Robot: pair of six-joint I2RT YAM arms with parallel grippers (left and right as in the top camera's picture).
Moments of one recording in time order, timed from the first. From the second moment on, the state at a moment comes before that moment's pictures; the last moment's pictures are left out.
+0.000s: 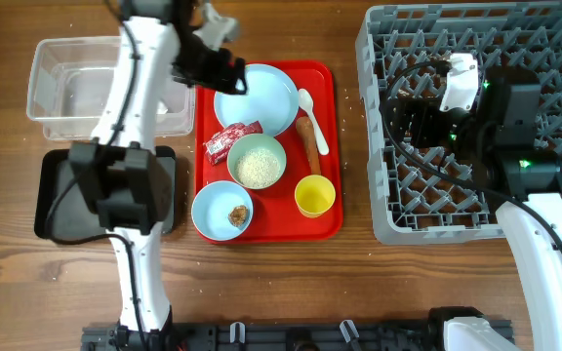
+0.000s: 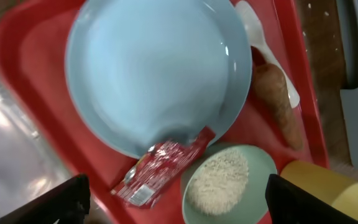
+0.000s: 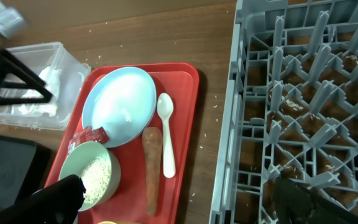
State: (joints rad) left arm -0.17 2.28 2.27 -1.41 0.32 0.23; right arm 0.03 1.24 1.11 -0.59 -0.39 0.12
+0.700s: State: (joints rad) left arm -0.30 2.28 1.87 -1.09 0.21 0.09; right arm 0.03 1.24 1.11 -0.63 -0.38 0.12
